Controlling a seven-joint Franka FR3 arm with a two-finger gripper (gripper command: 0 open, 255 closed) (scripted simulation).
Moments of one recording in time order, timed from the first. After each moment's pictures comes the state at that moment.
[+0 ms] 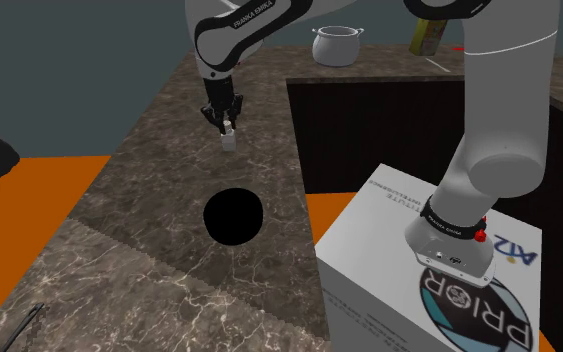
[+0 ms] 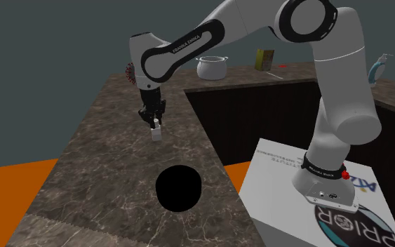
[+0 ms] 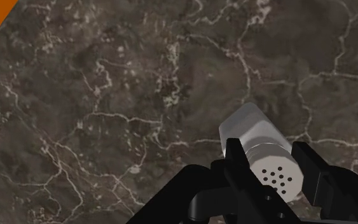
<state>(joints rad) 0.14 0.43 0.13 -1.65 -0.08 2.05 0.35</state>
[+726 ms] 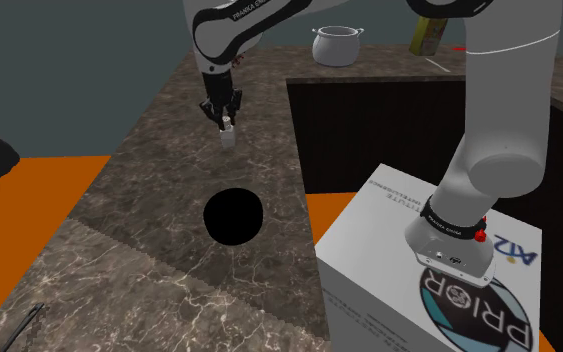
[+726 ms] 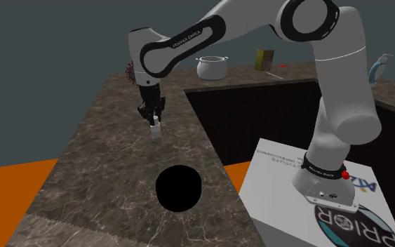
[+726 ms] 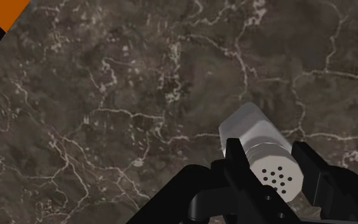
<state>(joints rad) 0.14 0.42 0.13 -1.63 -0.07 2.02 0.35</state>
